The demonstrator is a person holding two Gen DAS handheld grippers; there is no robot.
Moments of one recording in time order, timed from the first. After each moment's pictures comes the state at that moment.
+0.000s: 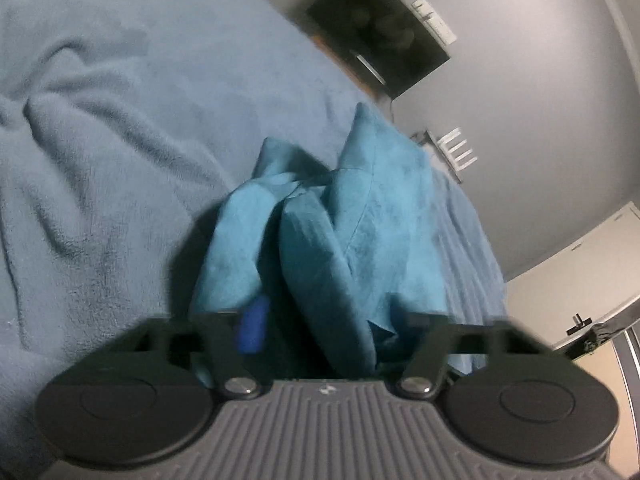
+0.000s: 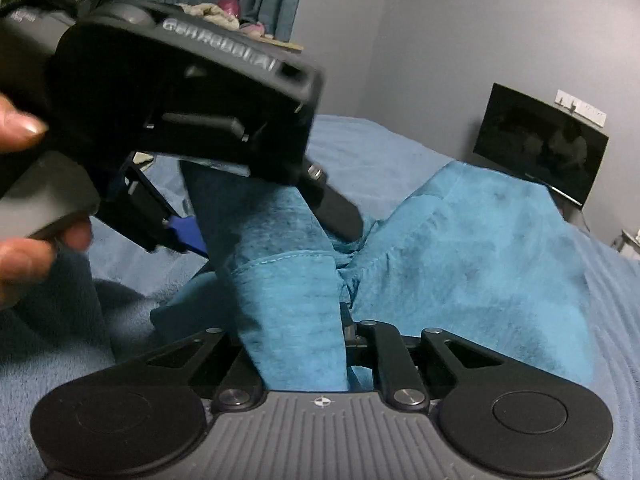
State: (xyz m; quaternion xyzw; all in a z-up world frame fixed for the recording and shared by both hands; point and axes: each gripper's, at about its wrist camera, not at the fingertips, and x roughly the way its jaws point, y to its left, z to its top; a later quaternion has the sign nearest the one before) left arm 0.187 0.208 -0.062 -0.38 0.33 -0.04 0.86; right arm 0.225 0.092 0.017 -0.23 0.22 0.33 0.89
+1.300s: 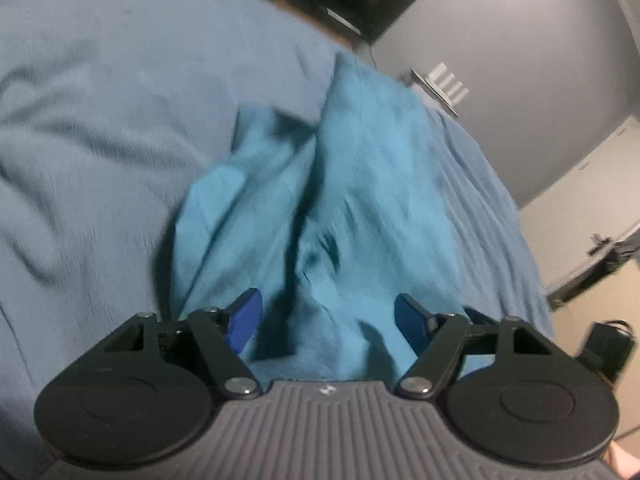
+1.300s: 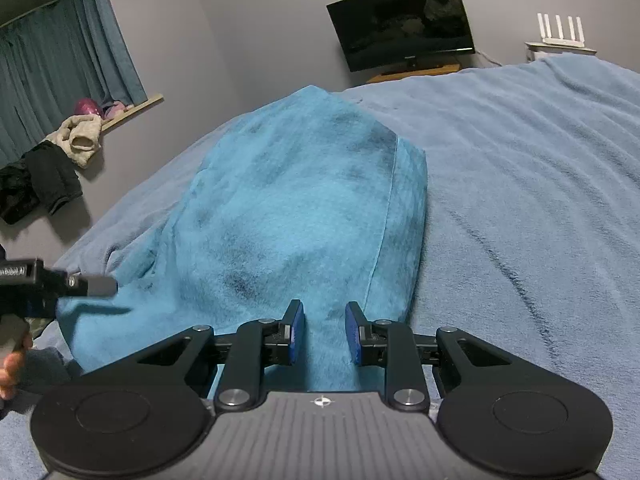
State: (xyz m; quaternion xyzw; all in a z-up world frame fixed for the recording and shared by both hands) left arm 0.194 0.198 -0.069 -0.30 0.39 -0.10 0.86; right arm 0.279 -0.095 0.028 0.05 0.33 0.24 0.91
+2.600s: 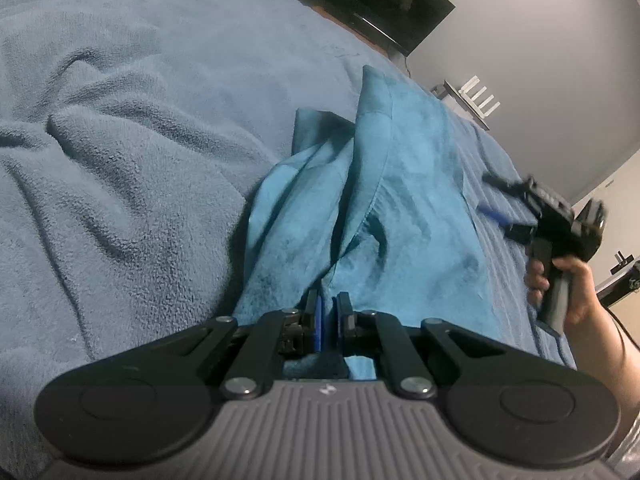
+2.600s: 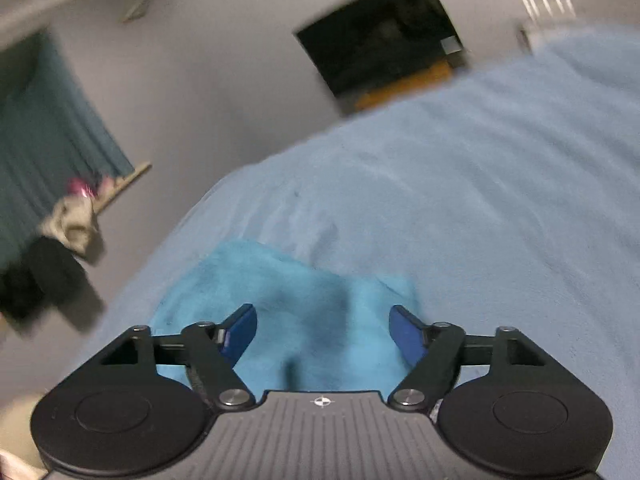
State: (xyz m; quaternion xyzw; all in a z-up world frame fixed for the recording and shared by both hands) left arm 0.164 0.203 -0.060 -0.30 0.39 -0.04 0.87; right arm 0.481 -0.124 0.047 0.19 0.34 0.25 0.88
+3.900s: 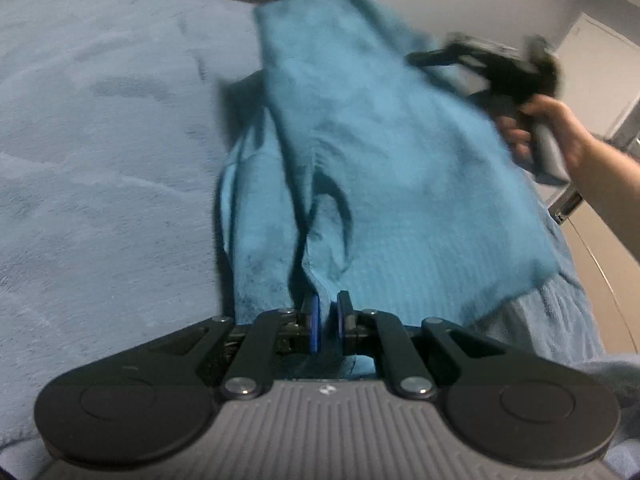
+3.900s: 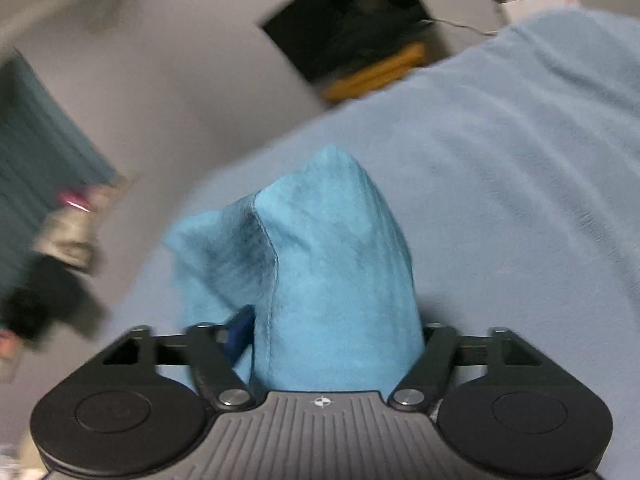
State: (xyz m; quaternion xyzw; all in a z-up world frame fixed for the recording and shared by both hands) left arm 0.273 0.051 -0.085 -0.17 0.40 -0.17 0.88; right arm 0.611 -0.204 0.119 0.16 0.38 0.21 0.88
